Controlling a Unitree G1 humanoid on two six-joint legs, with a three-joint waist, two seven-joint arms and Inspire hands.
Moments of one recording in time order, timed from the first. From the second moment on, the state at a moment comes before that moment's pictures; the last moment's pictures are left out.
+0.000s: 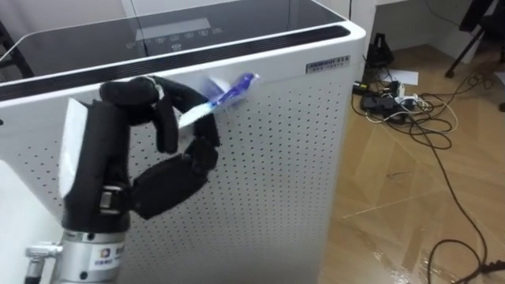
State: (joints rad) left arm 0.10 0.42 -0.28 -0.27 -0.10 -0.33 0.15; right arm 0.12 -0.37 0.29 0.48 0.04 -0.11 0.30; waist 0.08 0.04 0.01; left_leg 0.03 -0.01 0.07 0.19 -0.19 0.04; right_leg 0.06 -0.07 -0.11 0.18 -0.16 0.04
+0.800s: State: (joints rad) left arm -0.01 0.34 -0.32 0.06 -0.25 -0.27 -0.17; right arm -0.14 -0.34 0.35 0.73 0.12 -0.11 0.19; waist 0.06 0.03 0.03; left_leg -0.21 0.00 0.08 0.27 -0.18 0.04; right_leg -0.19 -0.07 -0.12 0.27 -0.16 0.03
